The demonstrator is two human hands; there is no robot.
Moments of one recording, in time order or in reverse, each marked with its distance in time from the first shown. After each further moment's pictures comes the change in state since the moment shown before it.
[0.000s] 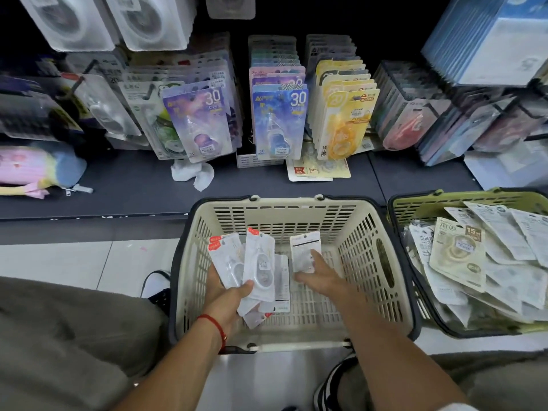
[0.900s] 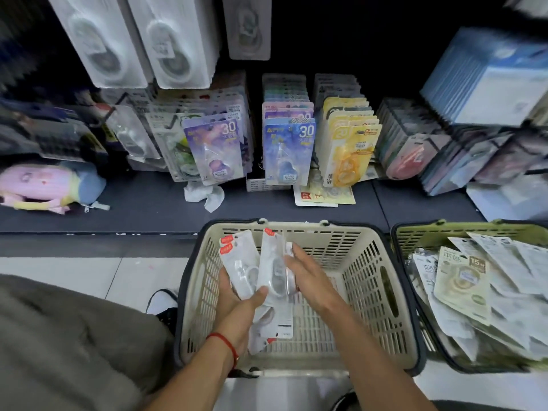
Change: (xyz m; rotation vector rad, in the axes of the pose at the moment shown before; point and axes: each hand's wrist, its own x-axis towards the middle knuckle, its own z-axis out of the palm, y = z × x) left_hand -0.017 0.014 0.019 -0.033 -0.124 0.198; right_hand -0.081 -0.079 0.001 0.317 -0.017 -0.399
